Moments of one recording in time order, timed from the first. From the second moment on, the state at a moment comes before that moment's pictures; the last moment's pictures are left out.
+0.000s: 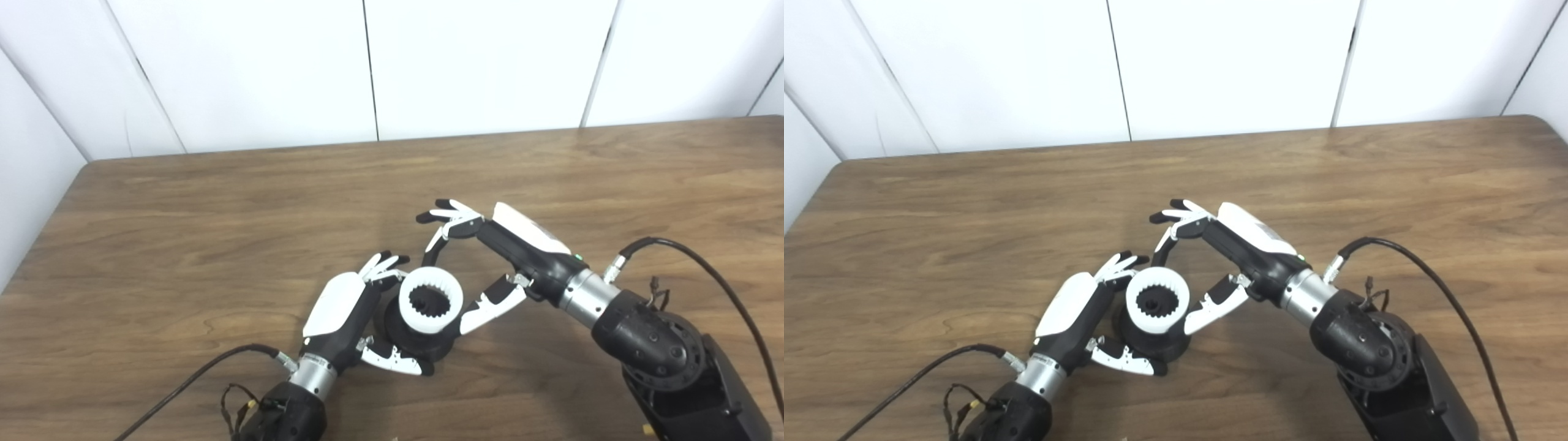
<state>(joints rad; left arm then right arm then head) 0.01 0.14 -0.37 -0.21 0.67 0.10 -0.11 -0.25 -0.32 0.34 -0.48 -0.39 0.31 0.45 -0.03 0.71</state>
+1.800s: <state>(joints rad) 0.02 0.13 -0.37 -0.22 0.69 0.12 -0.11 -0.25 -0.30 0.34 -0.33 -0.41 0.25 0.43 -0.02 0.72</state>
